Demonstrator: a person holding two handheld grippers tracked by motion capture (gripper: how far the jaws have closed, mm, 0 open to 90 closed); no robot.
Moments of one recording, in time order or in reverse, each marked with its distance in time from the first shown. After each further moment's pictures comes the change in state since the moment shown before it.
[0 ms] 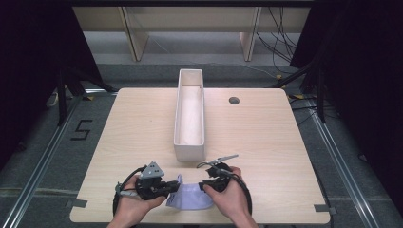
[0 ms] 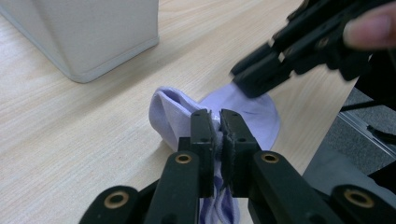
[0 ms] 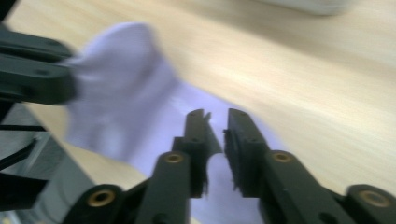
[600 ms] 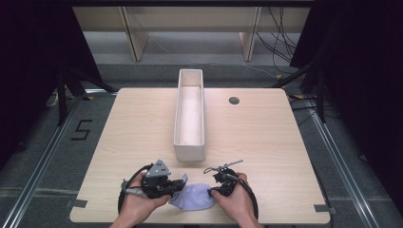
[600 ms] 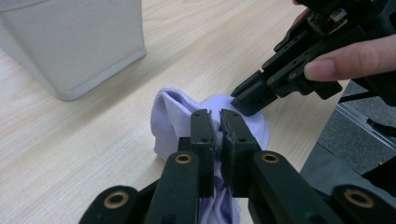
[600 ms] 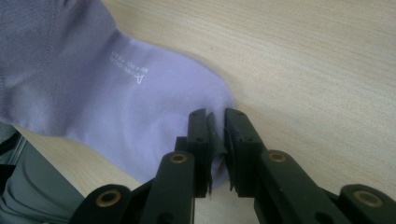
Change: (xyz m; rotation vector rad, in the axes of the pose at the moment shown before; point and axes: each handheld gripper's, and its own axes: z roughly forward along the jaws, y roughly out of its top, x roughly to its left) left arm -0.011 0.015 0.006 0.027 -0.009 0.056; right arm -0.017 -0.019 0.013 0.081 -0.024 0.056
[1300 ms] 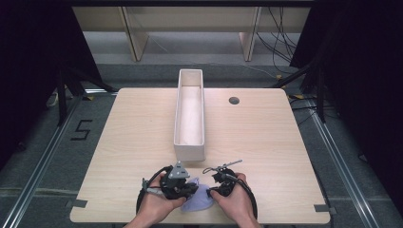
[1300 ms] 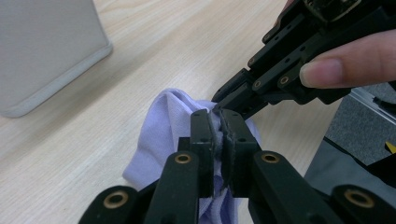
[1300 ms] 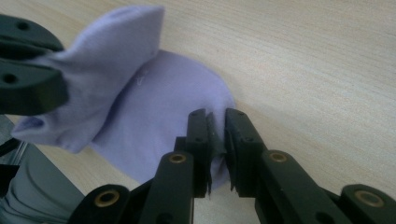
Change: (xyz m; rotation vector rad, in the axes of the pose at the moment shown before) left arm -0.020 0.009 0.040 0.090 -0.006 0.061; right arm 0.001 0.001 0.001 -0.007 0.009 -0.002
